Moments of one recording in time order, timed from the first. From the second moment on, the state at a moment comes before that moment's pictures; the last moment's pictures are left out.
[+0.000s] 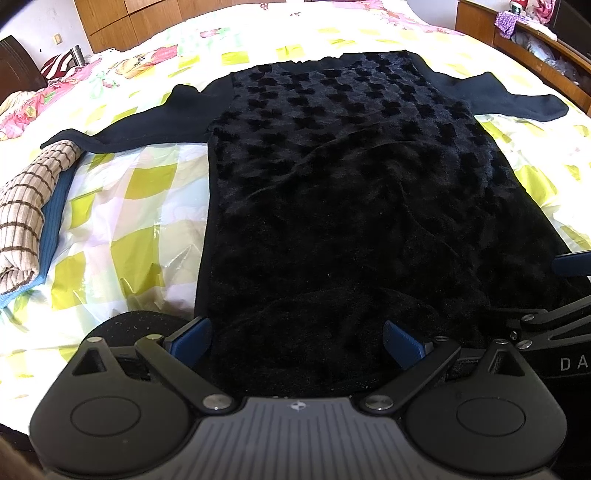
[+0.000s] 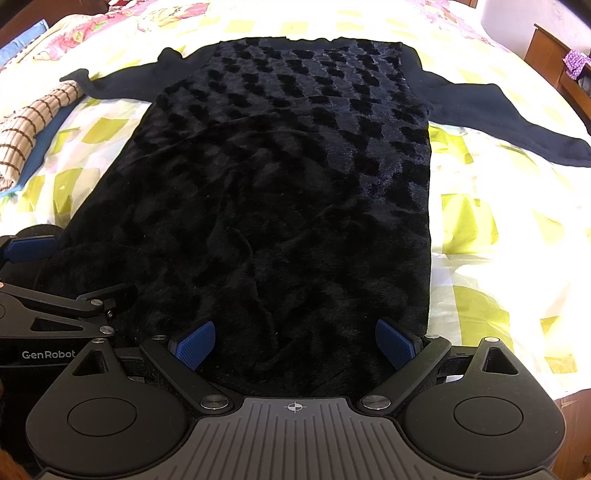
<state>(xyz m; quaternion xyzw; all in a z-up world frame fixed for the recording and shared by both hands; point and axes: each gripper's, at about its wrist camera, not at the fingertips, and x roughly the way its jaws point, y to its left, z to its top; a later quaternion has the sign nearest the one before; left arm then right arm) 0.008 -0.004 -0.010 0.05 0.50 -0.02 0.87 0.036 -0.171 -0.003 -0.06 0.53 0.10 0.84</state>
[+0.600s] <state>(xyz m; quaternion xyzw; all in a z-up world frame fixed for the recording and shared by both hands) 0.010 -0.005 -0.011 0.05 0.50 -0.02 0.86 0.037 -0.170 -0.005 -0.06 0.53 0.10 0.84</state>
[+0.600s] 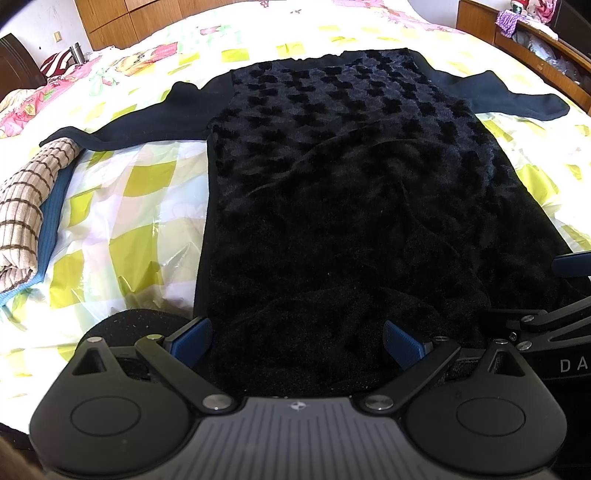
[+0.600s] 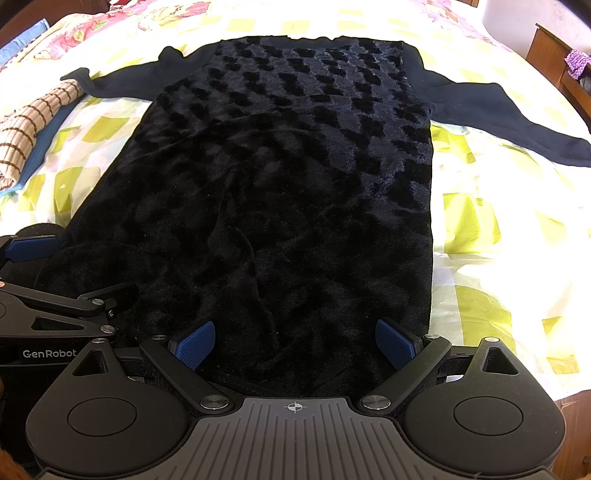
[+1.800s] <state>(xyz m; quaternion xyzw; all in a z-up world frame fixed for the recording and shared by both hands) 0.013 0.011 0.027 0.03 0.48 -0.05 0.87 0.044 -0.183 0.026 -0.05 0.51 0.12 0.85</state>
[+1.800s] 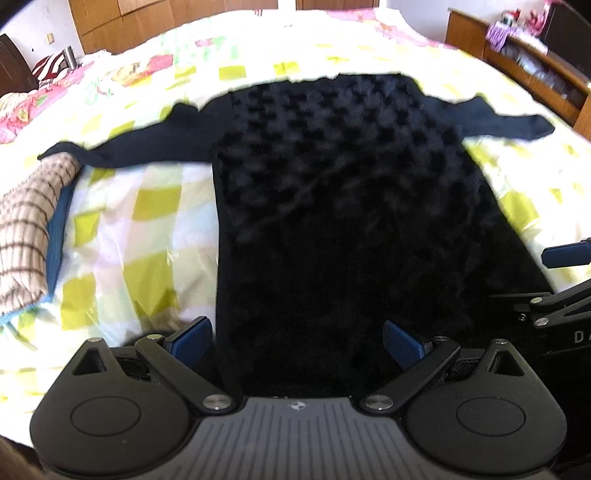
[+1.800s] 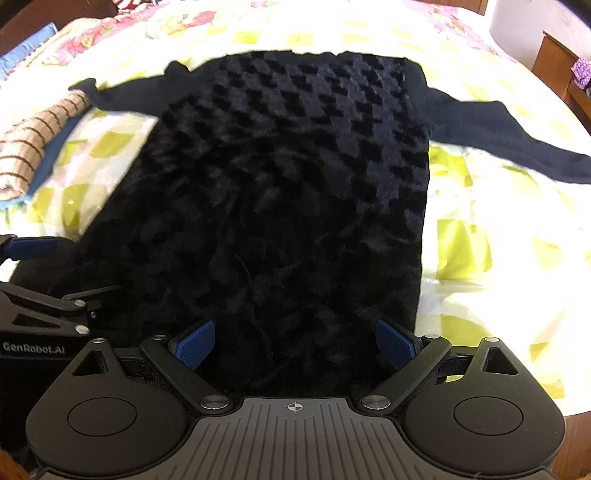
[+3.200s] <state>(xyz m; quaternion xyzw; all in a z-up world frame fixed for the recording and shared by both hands) 0.356 -0.095 -0.051 0.05 0.35 -0.07 0.93 0.287 -0.416 -0.044 0.40 0.30 -0.11 0.86</state>
